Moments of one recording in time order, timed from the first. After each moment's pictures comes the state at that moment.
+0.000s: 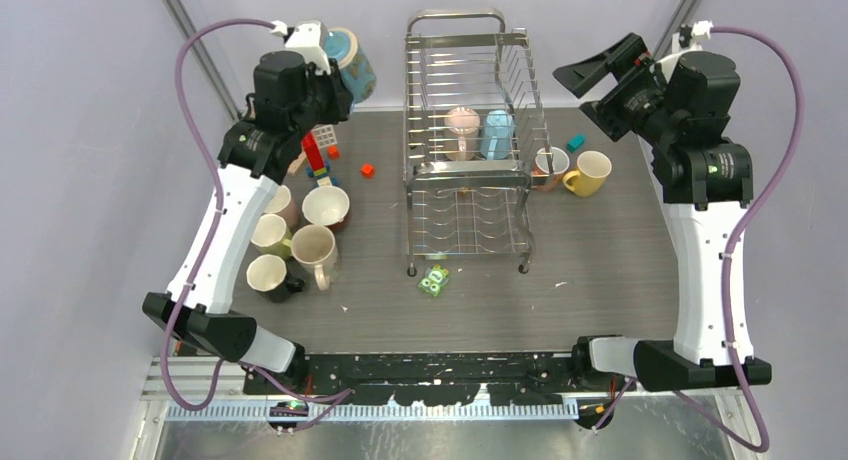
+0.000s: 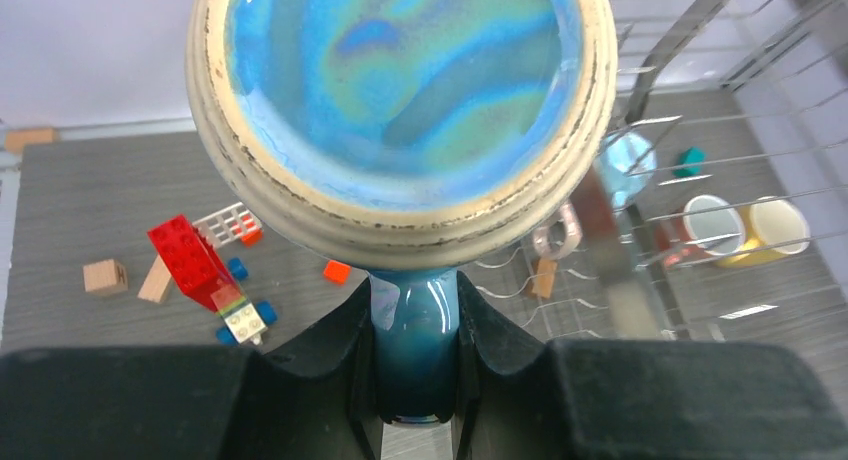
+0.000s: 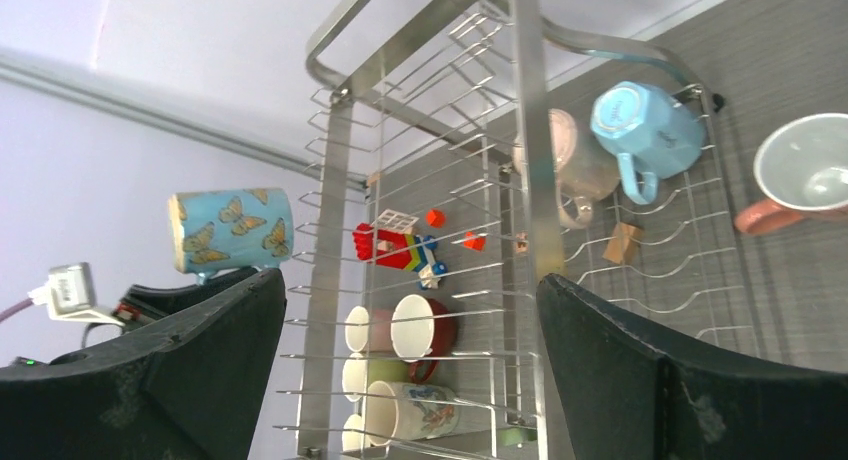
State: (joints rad) left arm -0.36 1.45 1.78 -0.60 -0.09 -0.21; right arm 0.03 1.26 1.84 -0.80 -0.25 0.82
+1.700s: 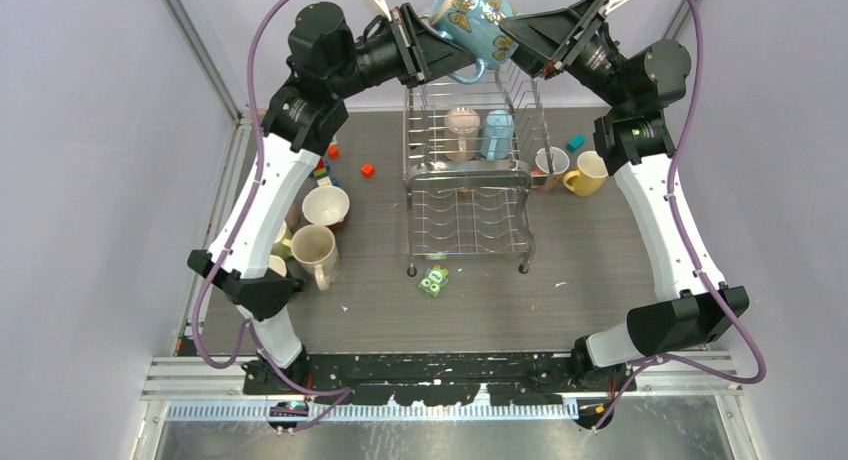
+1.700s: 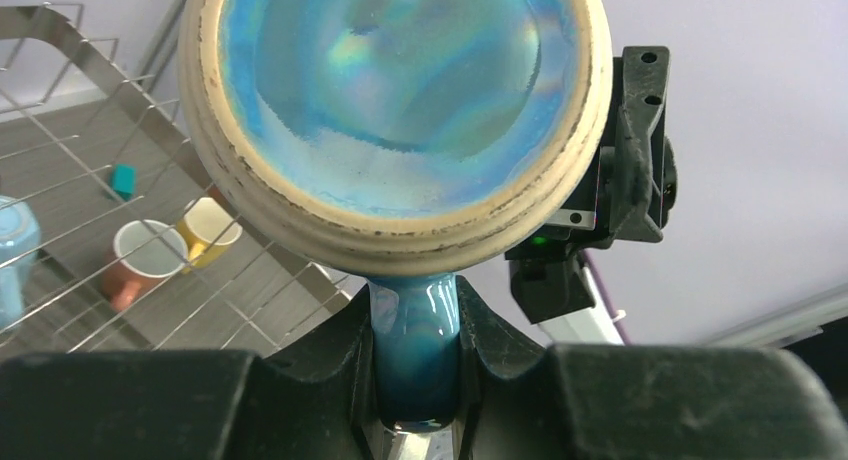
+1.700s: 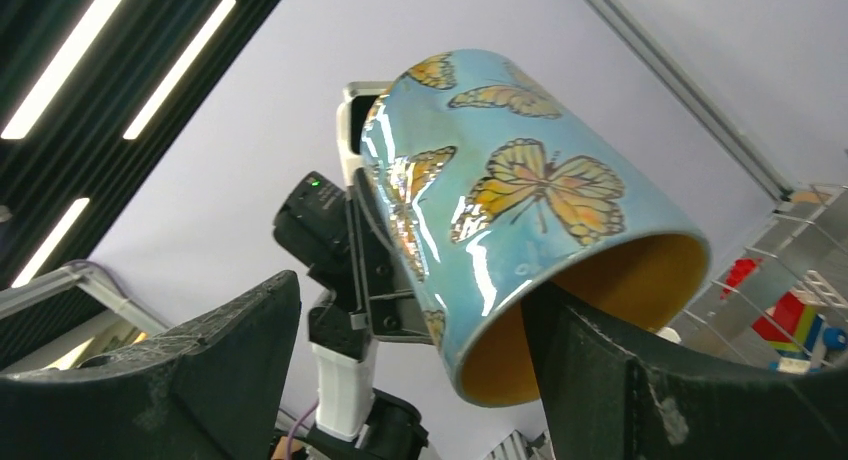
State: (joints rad) left arm -0.57 1.74 2.31 -0.42 0.54 -0.81; right arm 0.19 1.45 1.71 0.32 -0.76 1.32
